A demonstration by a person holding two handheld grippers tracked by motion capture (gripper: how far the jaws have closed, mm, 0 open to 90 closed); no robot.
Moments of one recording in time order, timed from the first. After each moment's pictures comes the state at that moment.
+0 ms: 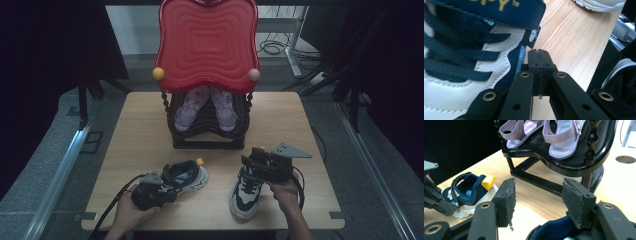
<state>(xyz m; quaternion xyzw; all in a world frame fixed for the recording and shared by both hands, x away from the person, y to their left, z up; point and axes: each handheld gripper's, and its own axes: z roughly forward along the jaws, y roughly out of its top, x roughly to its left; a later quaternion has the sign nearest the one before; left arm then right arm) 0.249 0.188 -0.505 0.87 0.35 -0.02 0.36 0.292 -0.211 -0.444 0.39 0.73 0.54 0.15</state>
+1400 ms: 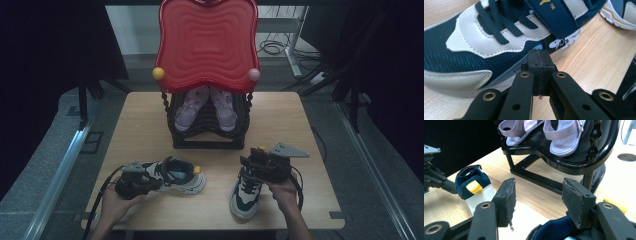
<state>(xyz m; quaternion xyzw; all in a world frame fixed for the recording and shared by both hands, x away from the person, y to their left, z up) 0.270 0.233 -0.501 0.83 0.42 0.01 0.37 0.294 -0.208 -0.447 0.39 0.73 0.54 0.15</state>
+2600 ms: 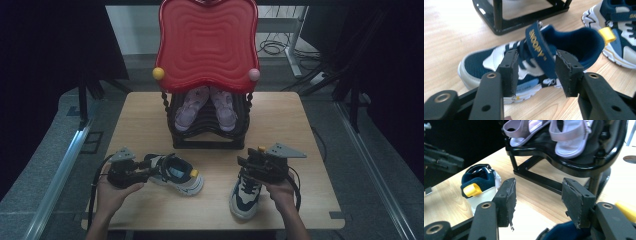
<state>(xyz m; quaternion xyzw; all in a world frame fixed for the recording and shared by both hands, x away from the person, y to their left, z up) 0.277 0.238 -0.455 0.79 0.43 0.10 0.43 0.292 -0.199 -0.446 0.38 0.74 0.54 0.14</state>
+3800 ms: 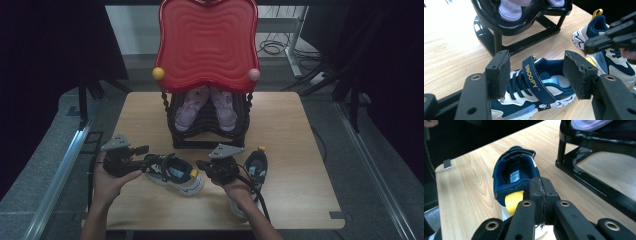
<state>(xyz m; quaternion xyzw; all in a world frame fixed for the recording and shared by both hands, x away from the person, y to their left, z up) 0.289 0.243 -0.420 0.78 0.41 0.12 0.47 0.301 -0.074 -0.459 0.29 0.82 0.48 0.10</state>
